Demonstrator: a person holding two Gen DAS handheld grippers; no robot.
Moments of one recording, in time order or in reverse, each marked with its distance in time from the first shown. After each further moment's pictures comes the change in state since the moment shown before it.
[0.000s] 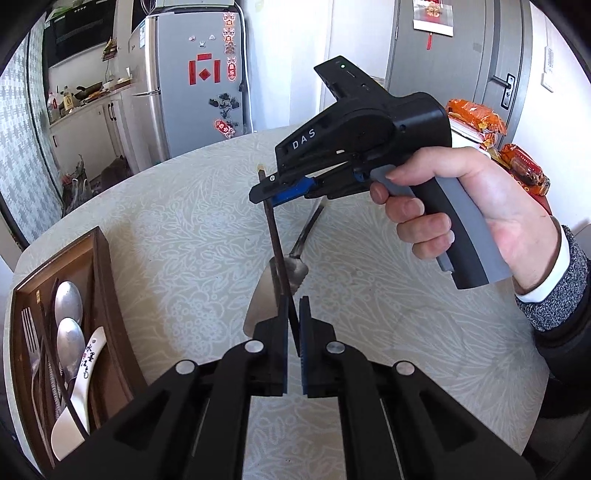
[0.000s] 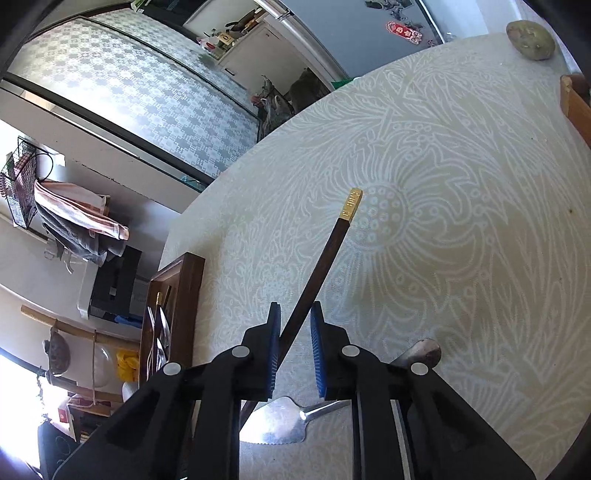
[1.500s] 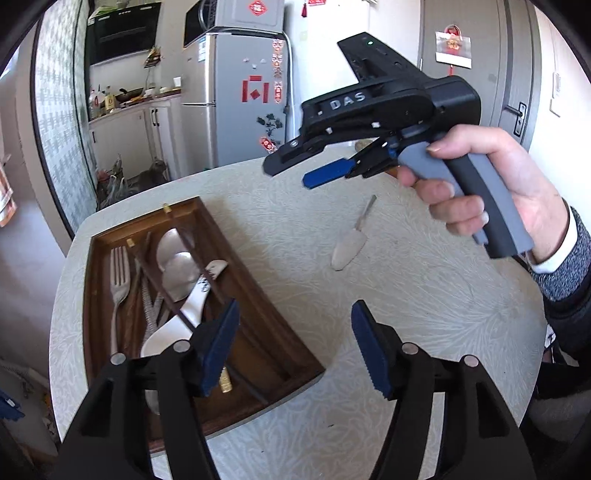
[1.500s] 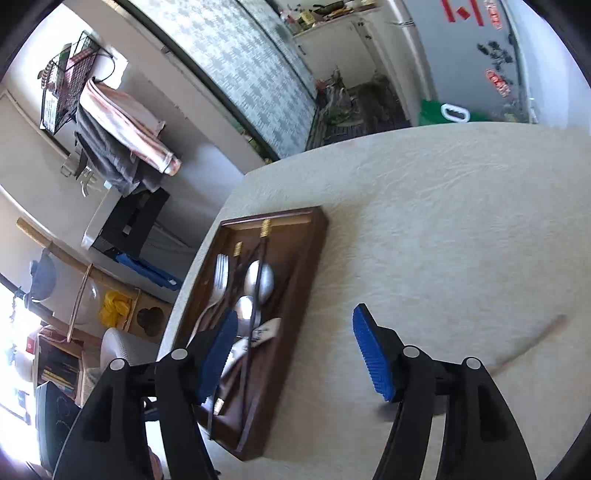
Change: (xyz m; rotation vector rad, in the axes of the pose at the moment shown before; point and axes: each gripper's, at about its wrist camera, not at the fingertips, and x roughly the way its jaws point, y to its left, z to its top) left arm -0.090 0.048 -0.062 -0.057 -0.086 0.075; right arm 0.003 0.130 -0.037 -0.269 0.029 -0.022
